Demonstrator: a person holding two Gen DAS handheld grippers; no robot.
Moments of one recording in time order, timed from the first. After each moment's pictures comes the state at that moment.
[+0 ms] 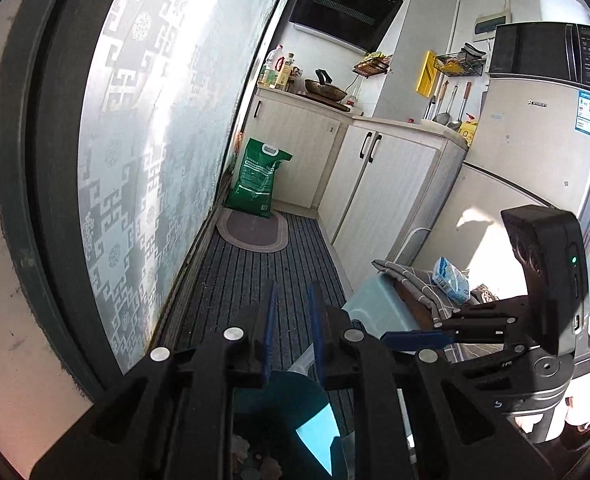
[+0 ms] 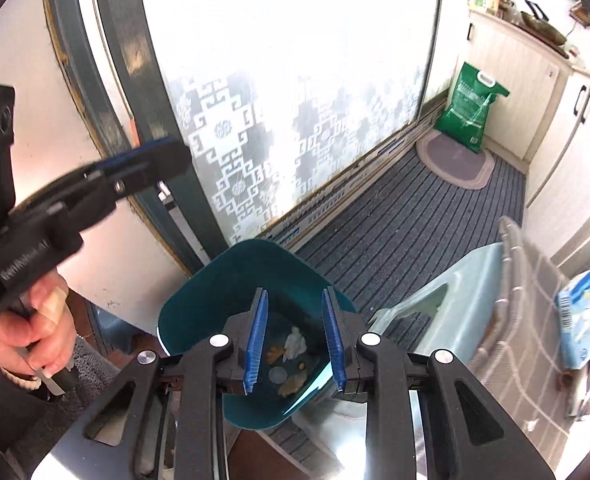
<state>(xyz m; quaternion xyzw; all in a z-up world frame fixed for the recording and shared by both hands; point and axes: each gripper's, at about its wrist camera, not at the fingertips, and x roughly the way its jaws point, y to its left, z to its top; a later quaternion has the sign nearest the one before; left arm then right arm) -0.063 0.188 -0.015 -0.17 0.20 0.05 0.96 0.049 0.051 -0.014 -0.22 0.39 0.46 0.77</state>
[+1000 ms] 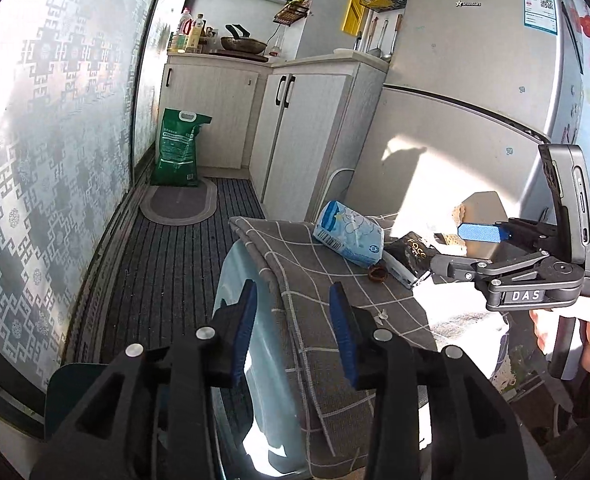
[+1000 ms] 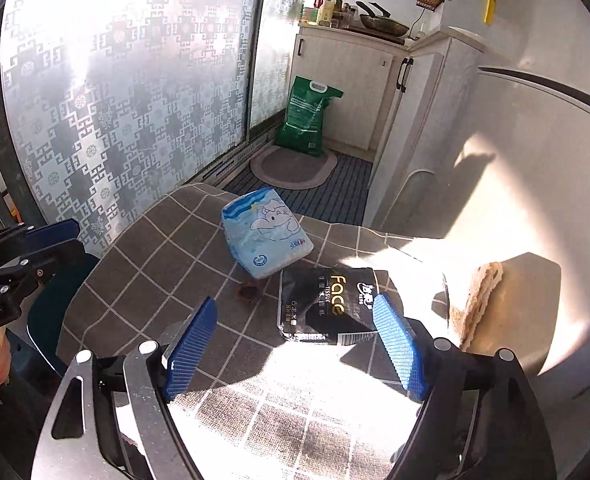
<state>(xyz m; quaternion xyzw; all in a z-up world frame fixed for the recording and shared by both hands) 0.036 0.037 -0.028 -0.11 0.27 -0.06 0.96 0.138 -0.165 0.004 -0.18 0.34 0.26 0.89</state>
